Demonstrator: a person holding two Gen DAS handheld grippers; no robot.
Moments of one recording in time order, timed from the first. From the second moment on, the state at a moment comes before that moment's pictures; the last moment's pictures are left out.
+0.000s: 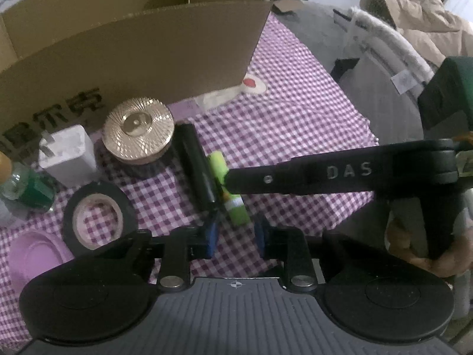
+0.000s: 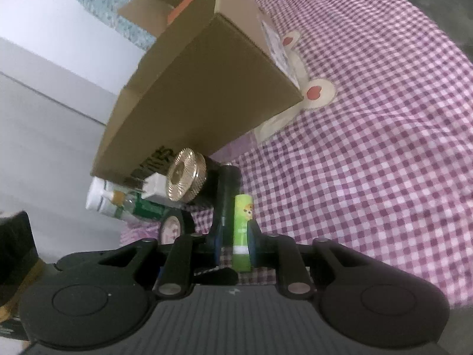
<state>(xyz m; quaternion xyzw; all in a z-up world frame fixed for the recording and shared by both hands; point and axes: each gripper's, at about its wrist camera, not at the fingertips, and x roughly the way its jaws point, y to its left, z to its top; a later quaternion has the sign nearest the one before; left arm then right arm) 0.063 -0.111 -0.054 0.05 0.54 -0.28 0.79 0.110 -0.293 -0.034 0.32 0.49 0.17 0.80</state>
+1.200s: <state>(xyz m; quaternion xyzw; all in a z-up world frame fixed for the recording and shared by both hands) 0.064 -0.144 -0.067 0.14 0.50 -0.28 0.81 0.114 -0.288 -0.041 0.30 0.50 0.17 0.79</state>
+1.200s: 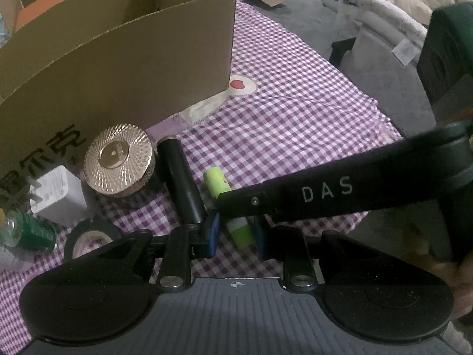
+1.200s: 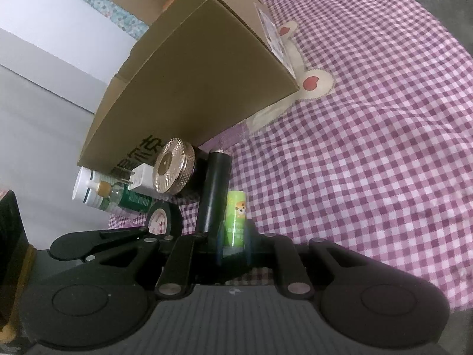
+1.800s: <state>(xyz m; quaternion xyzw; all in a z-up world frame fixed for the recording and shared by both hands) 0.061 -0.142 -0.050 0.13 0.47 -0.28 0.83 0.104 -0.300 -0.034 0.34 0.47 0.18 0.79</state>
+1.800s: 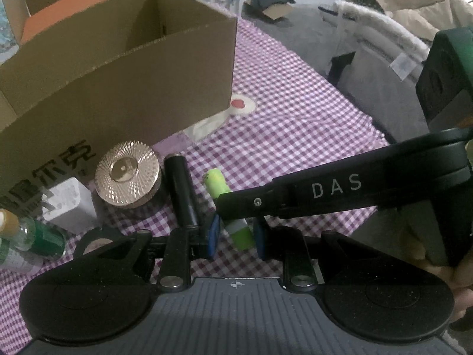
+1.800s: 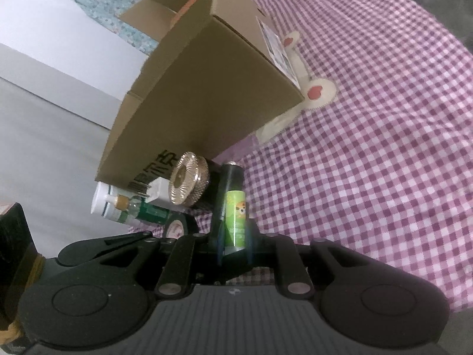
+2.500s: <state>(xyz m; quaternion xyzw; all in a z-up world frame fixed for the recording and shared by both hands) 0.090 -0.087 0.076 0.11 0.36 -0.22 0.90 0.147 -0.253 0.110 0.27 0.35 0.27 0.85</state>
